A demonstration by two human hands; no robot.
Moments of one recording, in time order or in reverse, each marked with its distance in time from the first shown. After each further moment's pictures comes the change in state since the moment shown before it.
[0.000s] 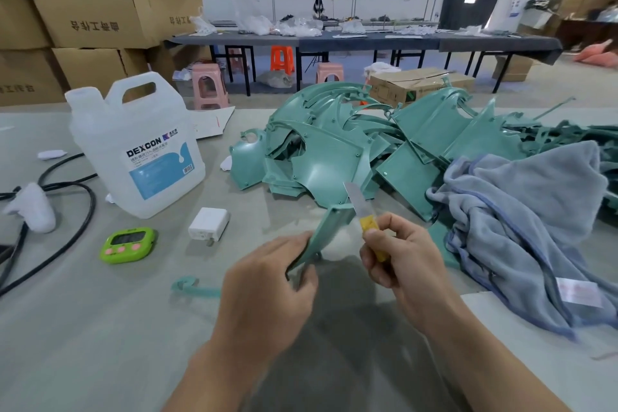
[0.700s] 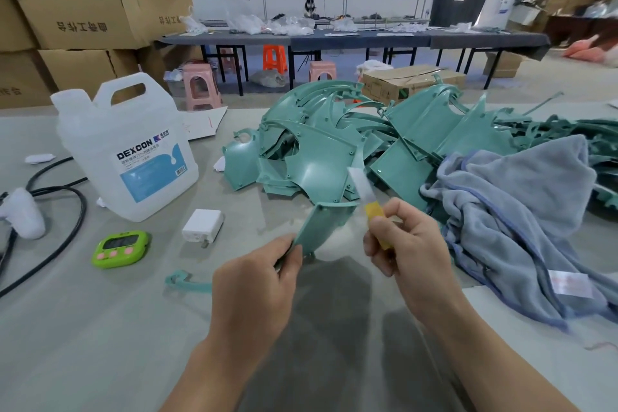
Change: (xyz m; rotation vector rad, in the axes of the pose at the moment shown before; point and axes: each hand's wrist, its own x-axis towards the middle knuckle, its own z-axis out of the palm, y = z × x) left_hand 0.002 -0.008 0.004 -0.034 0.079 -0.050; right_hand 0.004 0.001 -0.007 -0.028 -0.016 -0.199
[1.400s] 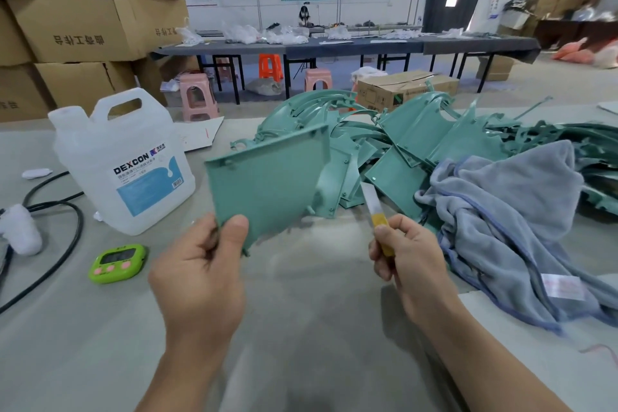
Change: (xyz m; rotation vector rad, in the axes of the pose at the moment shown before) left_hand 0.024 -0.003 -0.027 -0.476 0.382 -0.131; right_hand 0.008 0.008 -0.009 -0.015 0.202 0.175
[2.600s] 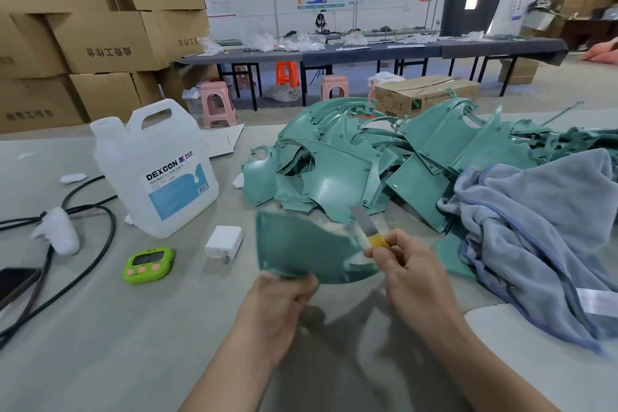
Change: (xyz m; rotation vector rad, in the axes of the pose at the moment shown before) left_hand -0.023 -0.028 0.031 -0.728 -0.315 -0.995; right_hand -0.016 0.009 0.015 -0.591 -0.031 -0.163
